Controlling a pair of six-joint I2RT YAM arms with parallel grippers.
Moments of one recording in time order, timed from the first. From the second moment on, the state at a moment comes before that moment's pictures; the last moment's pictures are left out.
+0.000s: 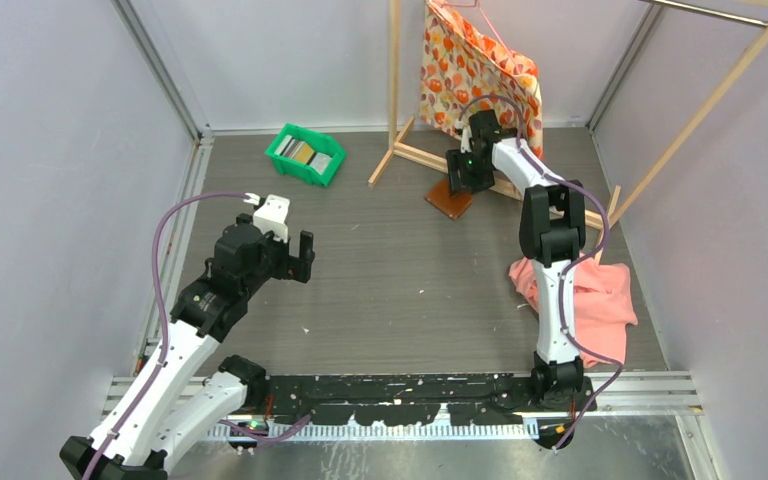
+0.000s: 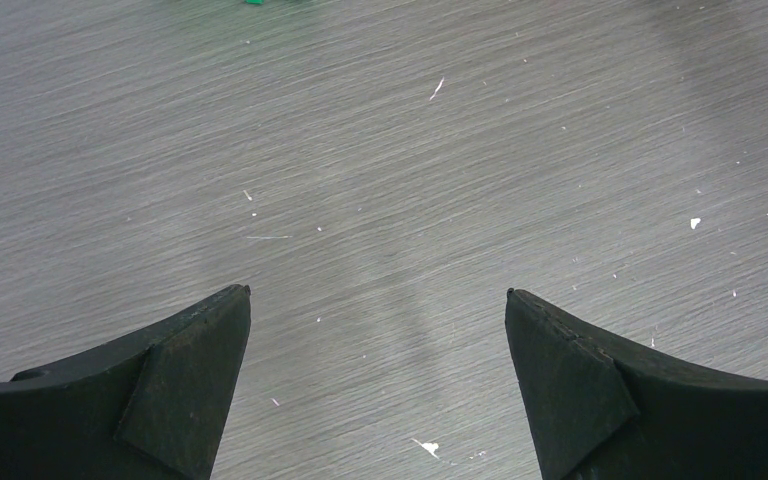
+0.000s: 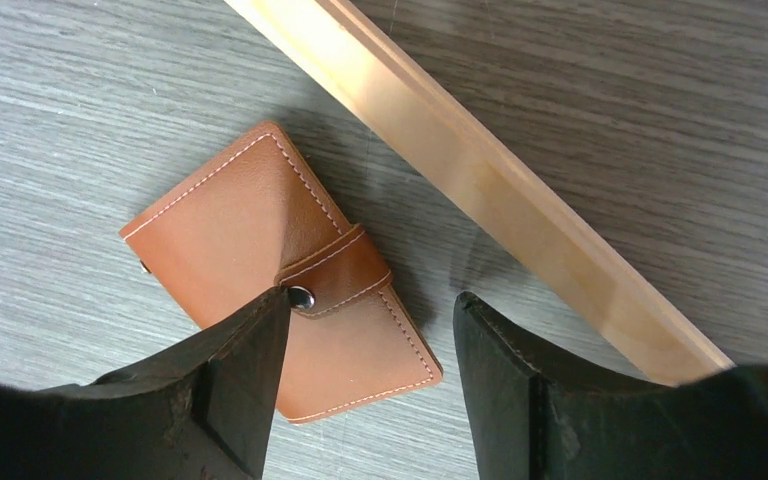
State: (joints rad) left arm -0.44 0.72 0.79 -0.53 -0.11 -0.05; right arm 0.19 2.35 2.01 -0.77 -0.14 0.01
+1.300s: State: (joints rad) left arm -0.63 0.66 0.39 -0.21 0.23 -0.79; right arm 0.51 1.72 1.16 -0.89 -0.54 -0.31
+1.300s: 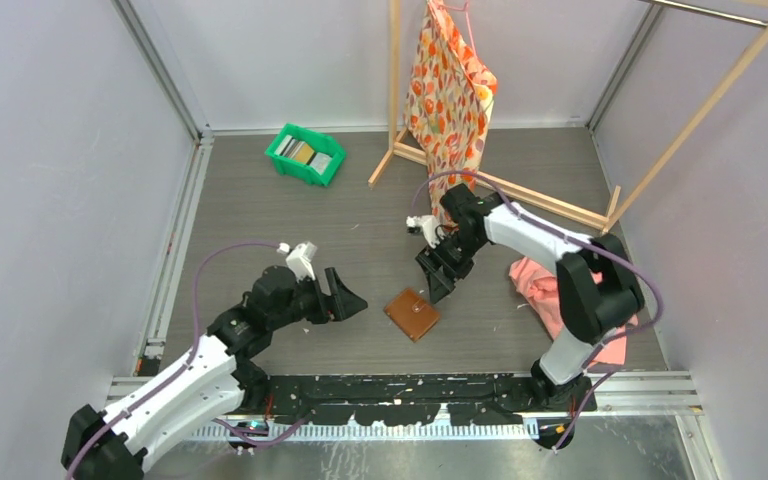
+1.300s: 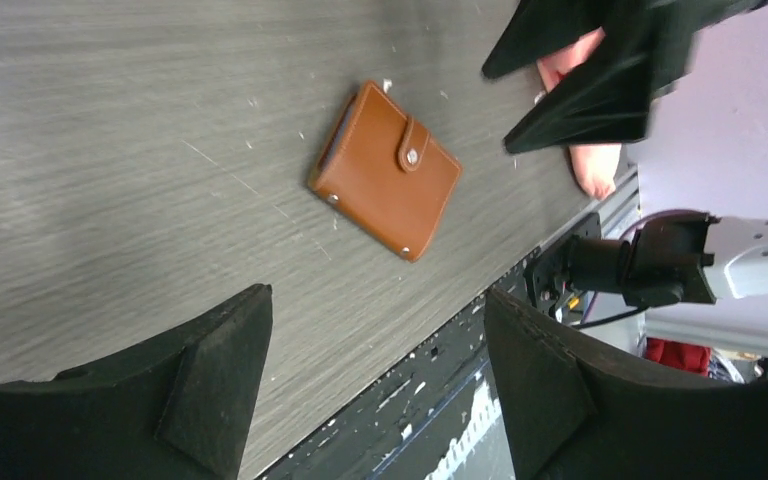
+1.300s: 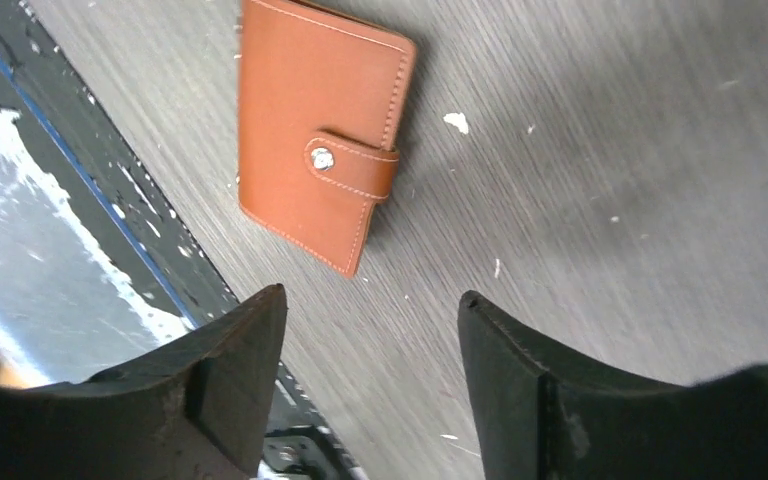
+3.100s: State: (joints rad) left arm -0.92 1.46 0.37 0.46 -0.08 -1.19; right arm 0.81 1.72 1.07 -0.70 -0.45 -1.11
